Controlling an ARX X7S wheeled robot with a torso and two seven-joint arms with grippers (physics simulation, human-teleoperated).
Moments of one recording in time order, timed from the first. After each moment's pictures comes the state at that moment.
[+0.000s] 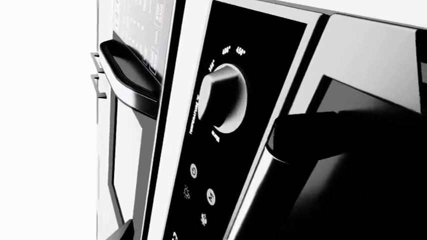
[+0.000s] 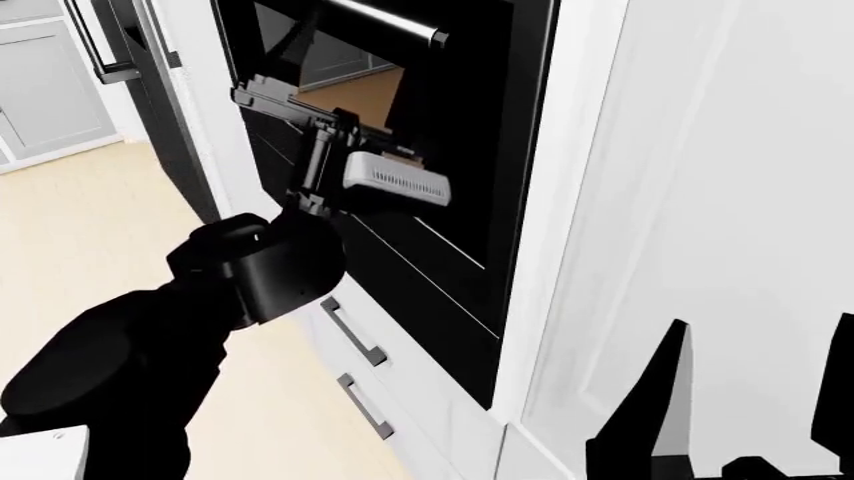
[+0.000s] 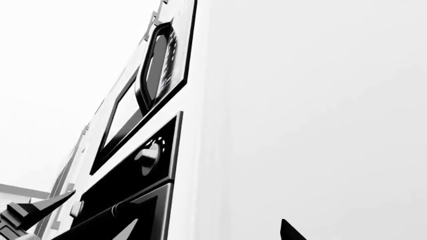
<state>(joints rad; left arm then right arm) -1.36 -0.09 1.45 -1.31 0.00 0.85 -1.03 -0.22 0.42 -0.19 -0.58 -0.01 -0.63 0.43</state>
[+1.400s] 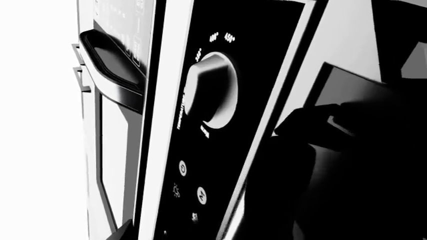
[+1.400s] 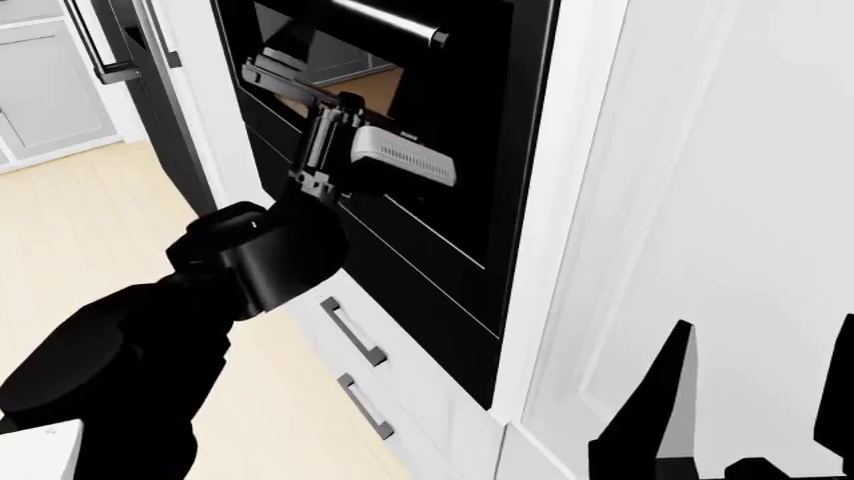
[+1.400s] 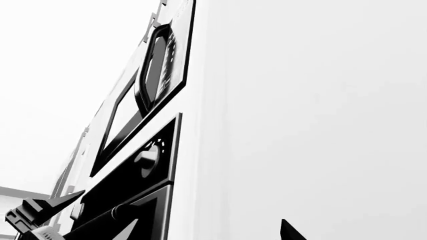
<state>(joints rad) -1.38 -0.08 1.37 -1.31 -0.01 0.81 -0.90 -0.22 0.44 -0.19 -0.58 -0.01 -0.64 0.45</state>
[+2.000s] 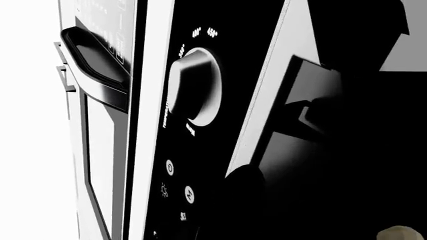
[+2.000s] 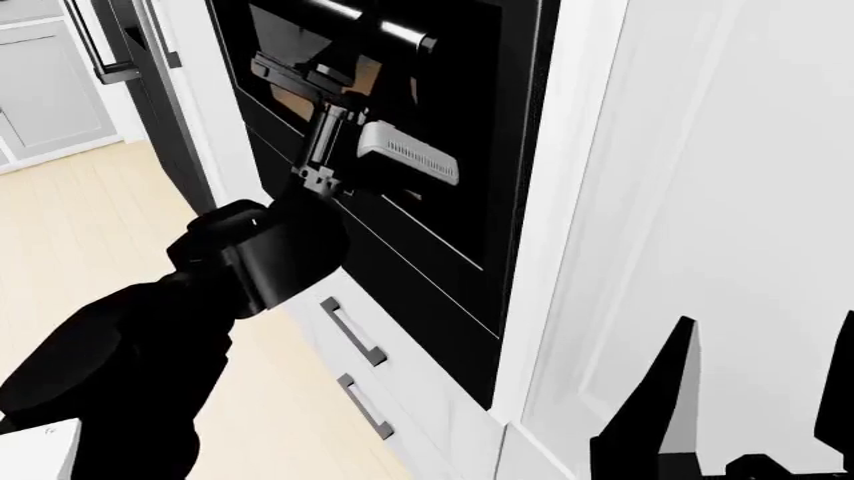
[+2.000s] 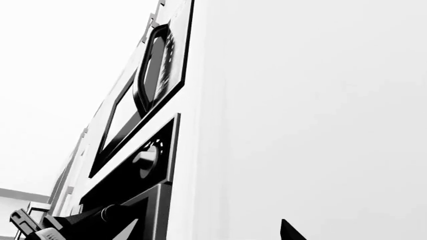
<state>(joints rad) -1.39 -0.08 1.35 -1.31 0.00 0.79 -0.84 -0.21 0.44 -0.20 -0.58 0.00 -0.63 0.45</state>
